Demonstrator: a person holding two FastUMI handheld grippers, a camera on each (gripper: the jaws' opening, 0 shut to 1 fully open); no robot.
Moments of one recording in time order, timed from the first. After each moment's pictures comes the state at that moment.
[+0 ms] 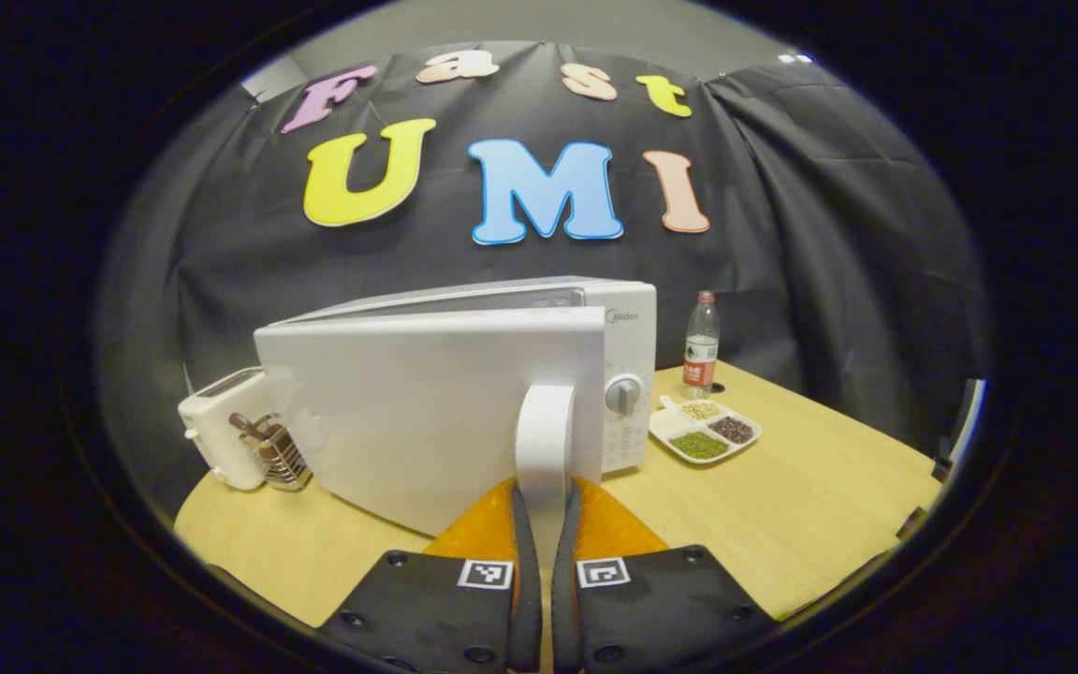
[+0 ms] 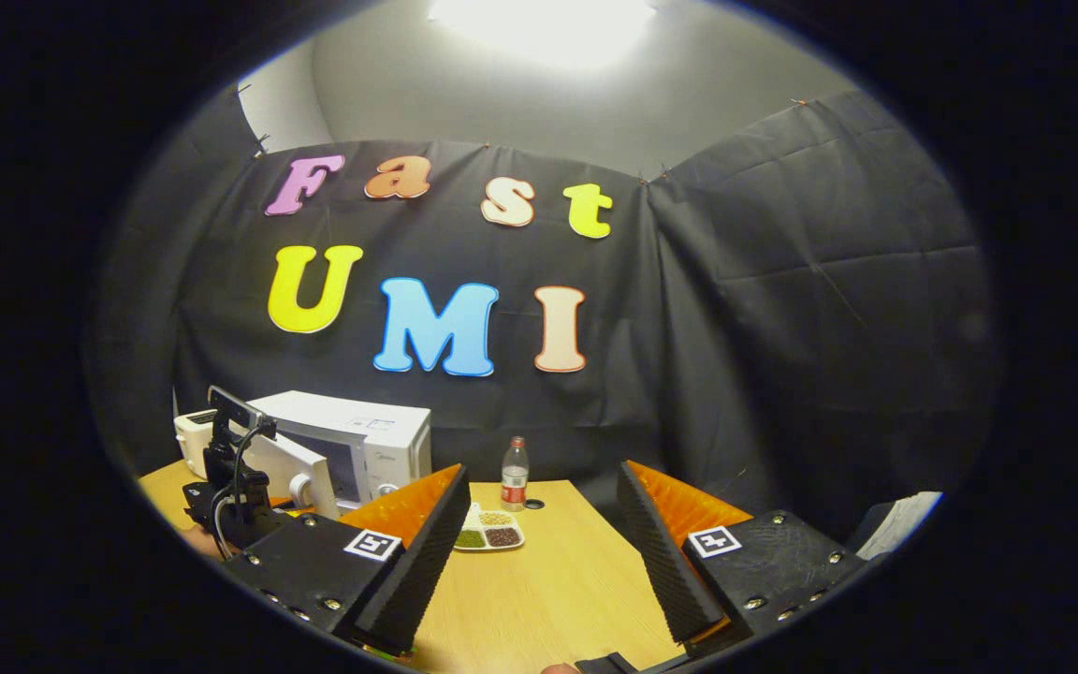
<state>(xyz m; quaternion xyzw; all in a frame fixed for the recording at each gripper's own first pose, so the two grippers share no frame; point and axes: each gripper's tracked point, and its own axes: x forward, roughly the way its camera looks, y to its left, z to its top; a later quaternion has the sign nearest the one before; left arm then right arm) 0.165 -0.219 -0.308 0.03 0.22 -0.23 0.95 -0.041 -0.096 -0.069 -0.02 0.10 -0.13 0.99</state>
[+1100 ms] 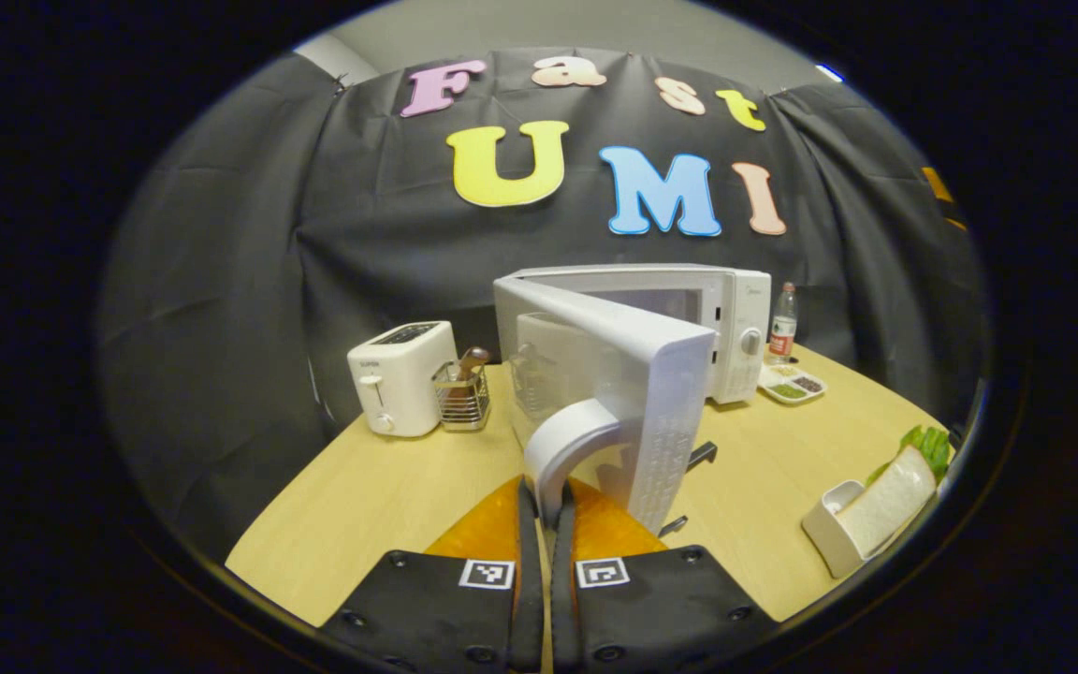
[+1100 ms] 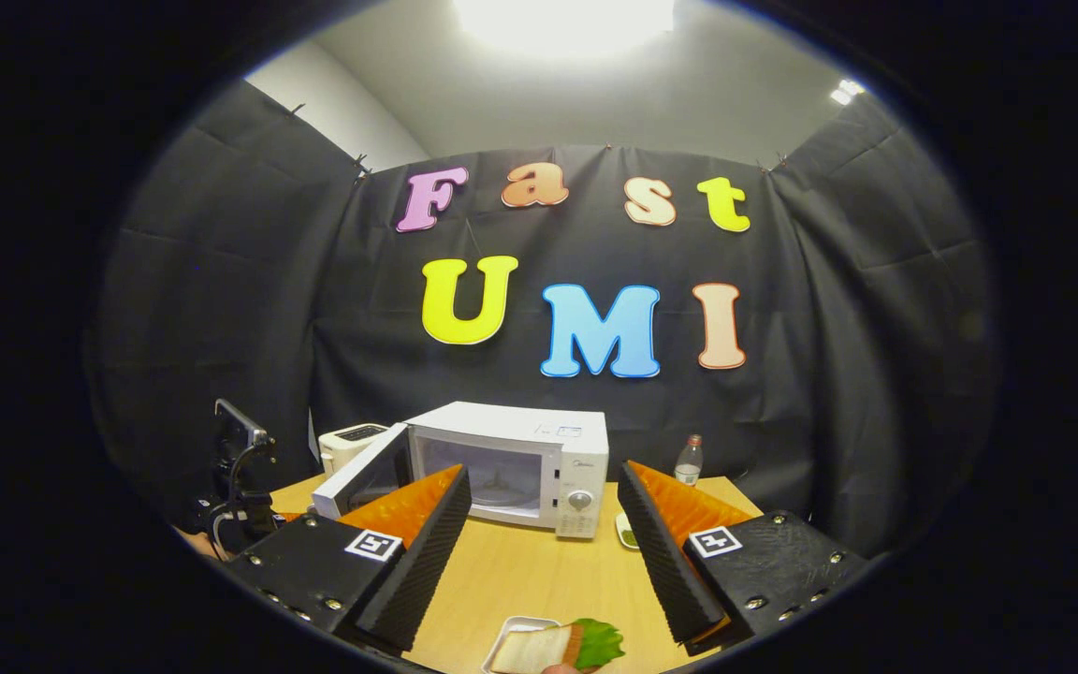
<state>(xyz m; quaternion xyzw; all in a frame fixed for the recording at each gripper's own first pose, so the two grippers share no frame) 0.094 0.037 -0.302 0.03 0.25 -0.14 0.96 -0.014 0.098 -0.060 0.02 0.10 0.04 0.99</state>
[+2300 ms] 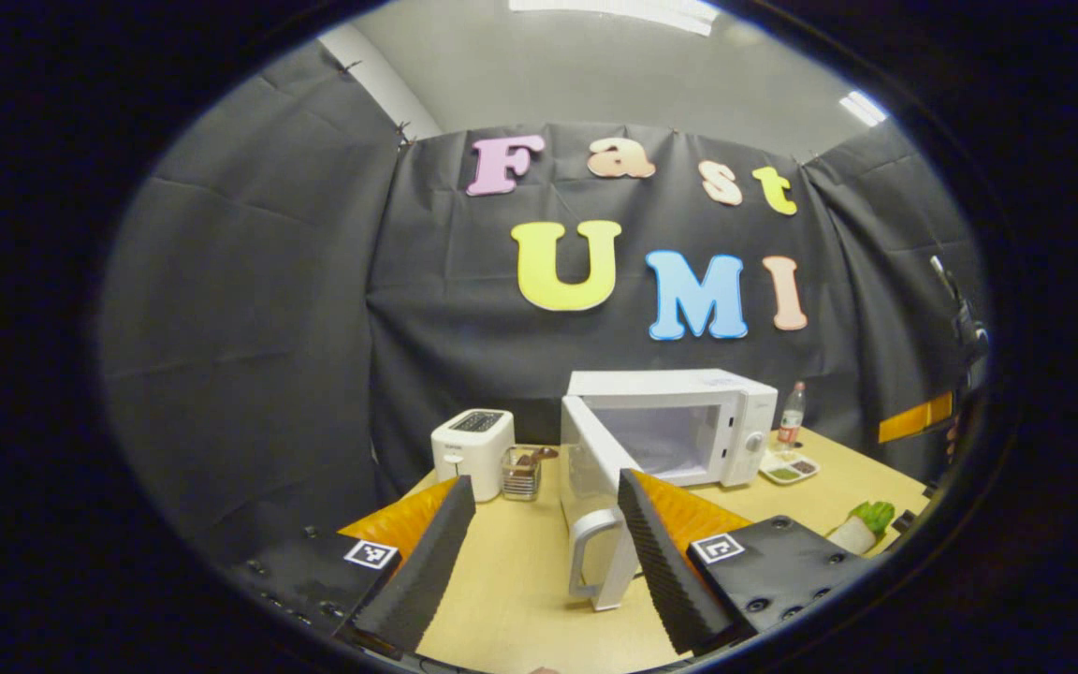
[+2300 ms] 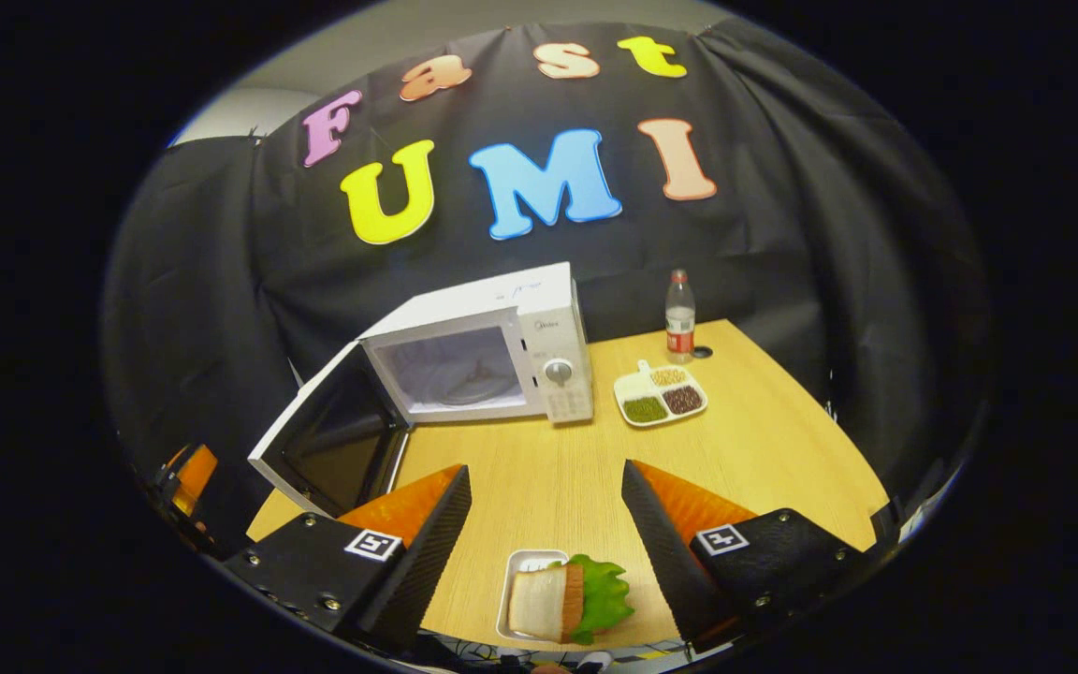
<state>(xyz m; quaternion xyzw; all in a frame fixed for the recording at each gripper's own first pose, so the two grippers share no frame) 0.048 0.106 -0.130 -0.01 0.12 -0.07 0.99 -0.020 0.035 -0.194 0.16 0.36 0.01 0.92</state>
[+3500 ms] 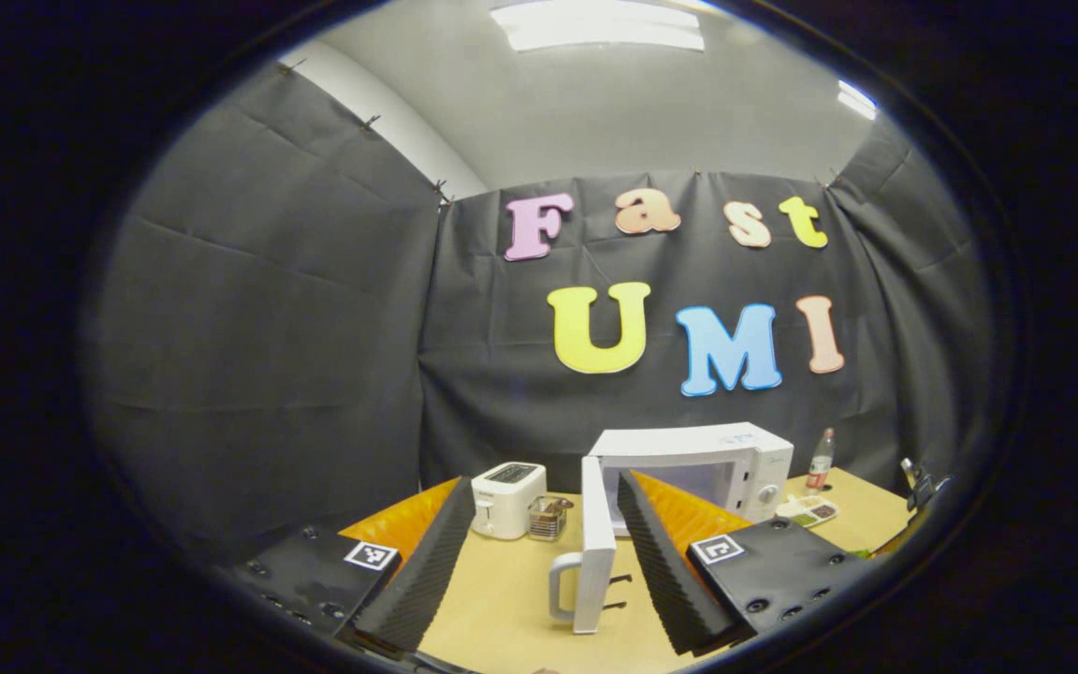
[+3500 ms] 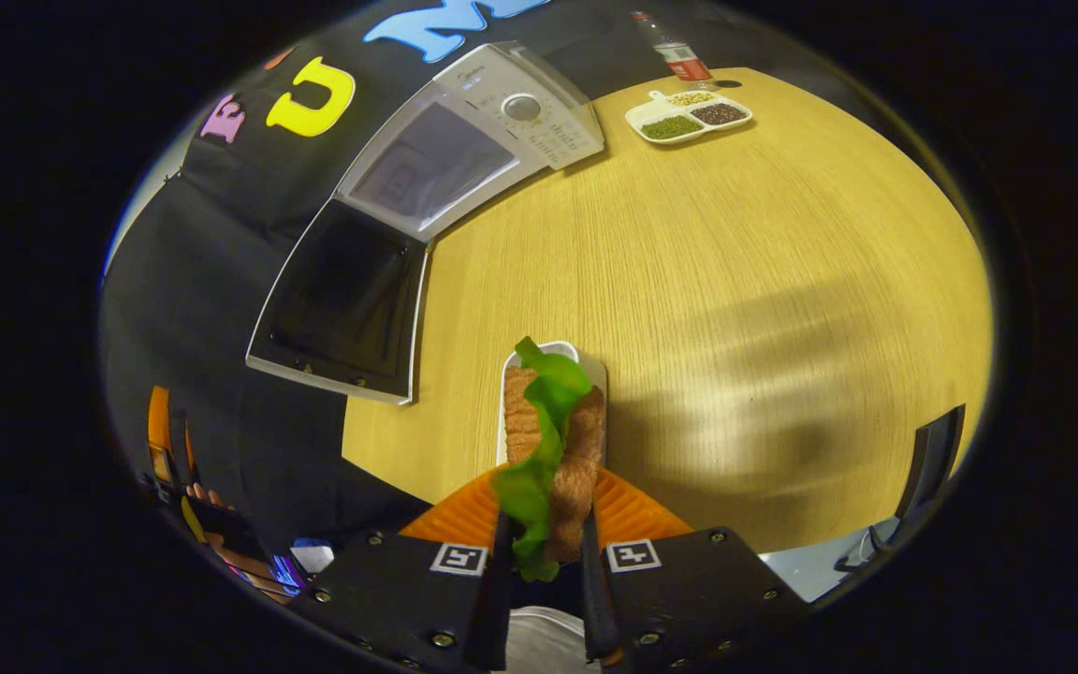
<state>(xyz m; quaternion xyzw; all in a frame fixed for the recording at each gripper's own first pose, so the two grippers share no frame) 0.007 0.075 -0.061 0.00 0.05 0.03 1.00 -0.123 0.079 -0.311 0.32 0.60 0.15 0.72</state>
